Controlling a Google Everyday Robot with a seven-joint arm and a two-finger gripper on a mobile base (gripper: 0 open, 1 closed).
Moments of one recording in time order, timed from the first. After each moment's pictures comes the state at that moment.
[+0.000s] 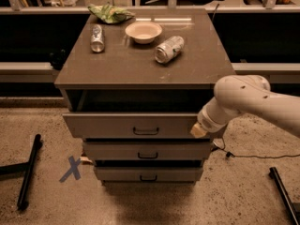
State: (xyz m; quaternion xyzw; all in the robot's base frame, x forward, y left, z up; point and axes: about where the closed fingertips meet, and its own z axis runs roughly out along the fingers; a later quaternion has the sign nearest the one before) arm 0.564 -0.176 0.646 -0.39 0.90 0.06 0.16
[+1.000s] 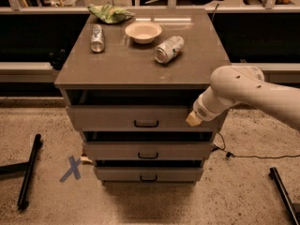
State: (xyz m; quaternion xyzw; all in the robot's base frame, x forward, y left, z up) arm 0.608 -0.161 0.661 -0.39 0.90 0.06 0.19
